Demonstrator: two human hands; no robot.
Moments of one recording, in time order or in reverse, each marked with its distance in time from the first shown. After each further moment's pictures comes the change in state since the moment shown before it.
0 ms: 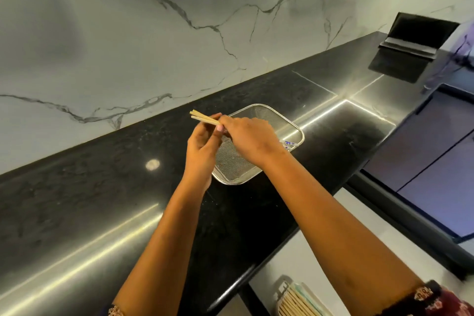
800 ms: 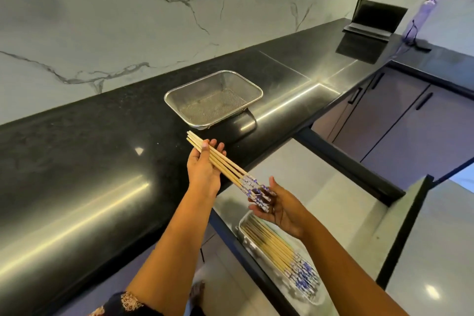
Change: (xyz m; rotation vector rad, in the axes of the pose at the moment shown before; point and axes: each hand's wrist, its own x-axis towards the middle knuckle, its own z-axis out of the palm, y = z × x) left_hand -0.174 -0.035 0.067 -0.524 0.435 -0.452; right_hand -0.318 -0.019 0.044 1.971 -0.223 1.153
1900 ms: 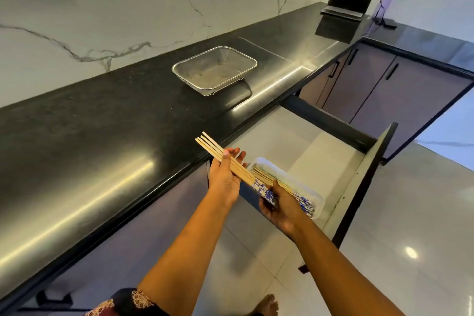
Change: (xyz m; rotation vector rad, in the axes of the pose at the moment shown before) left_hand -0.138 -0.015 -0.095 0.138 -0.136 -0.201; right_hand -0.095 0.140 0.058 0.382 0.420 -0.073
